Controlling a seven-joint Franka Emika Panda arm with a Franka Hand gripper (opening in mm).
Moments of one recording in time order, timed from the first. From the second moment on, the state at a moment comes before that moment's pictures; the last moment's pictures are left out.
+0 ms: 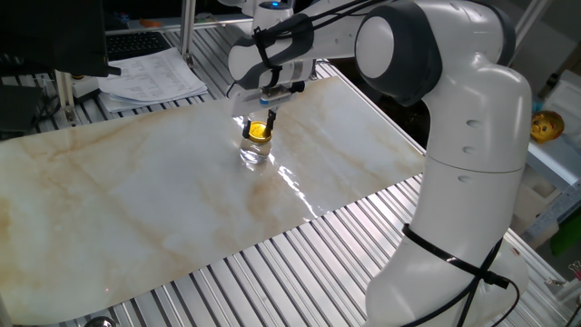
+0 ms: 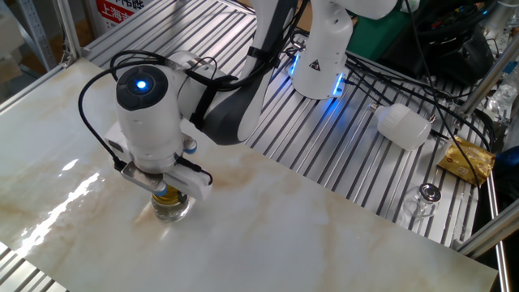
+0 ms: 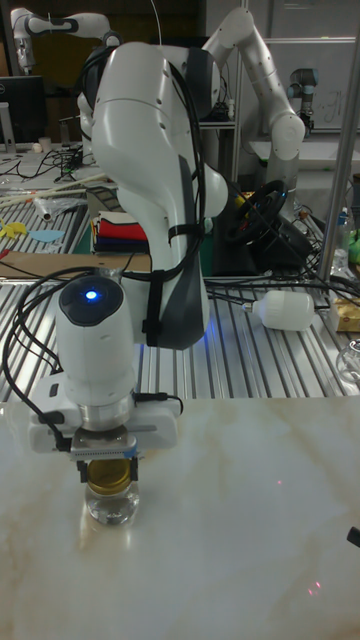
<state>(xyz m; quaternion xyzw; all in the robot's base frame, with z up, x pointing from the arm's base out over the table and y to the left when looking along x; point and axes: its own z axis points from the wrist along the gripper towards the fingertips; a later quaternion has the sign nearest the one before) 0.603 -0.091 0.133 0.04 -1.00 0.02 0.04</state>
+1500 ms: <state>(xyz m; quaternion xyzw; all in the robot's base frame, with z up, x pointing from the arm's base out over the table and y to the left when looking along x) 0.605 -0.093 0.134 -0.12 -0.99 0.02 0.03</state>
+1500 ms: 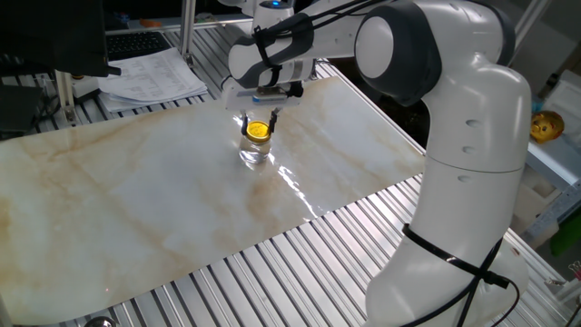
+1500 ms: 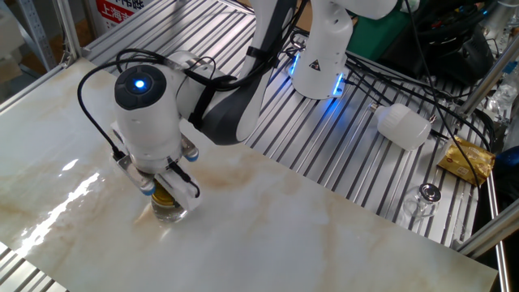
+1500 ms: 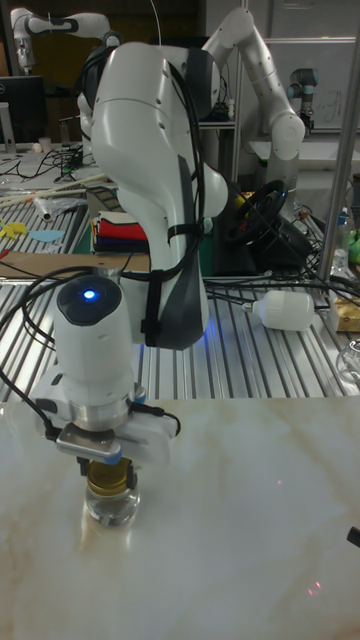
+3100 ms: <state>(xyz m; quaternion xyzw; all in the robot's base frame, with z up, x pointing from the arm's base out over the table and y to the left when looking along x) 0.606 -0.093 0.134 -0.20 -0.98 0.02 0.02</state>
